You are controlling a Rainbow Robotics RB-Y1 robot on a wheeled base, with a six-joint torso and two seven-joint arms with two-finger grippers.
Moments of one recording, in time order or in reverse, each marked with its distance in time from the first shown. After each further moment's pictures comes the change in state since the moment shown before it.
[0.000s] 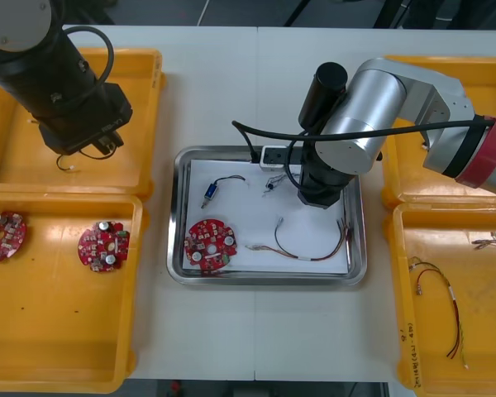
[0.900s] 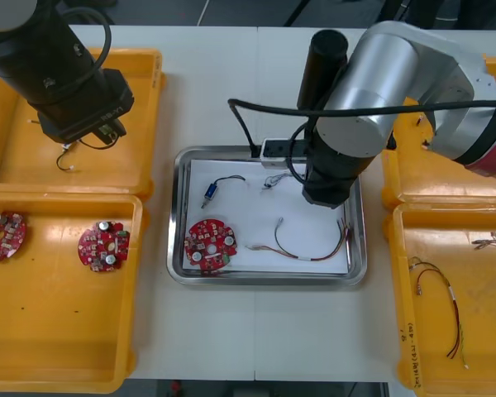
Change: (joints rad) right arm 0.000 -0.010 -0.132 -0.160 -0.041 0.278 -0.078; left arm -0.035 0.023 0.000 -0.026 0.060 0.002 -0.002
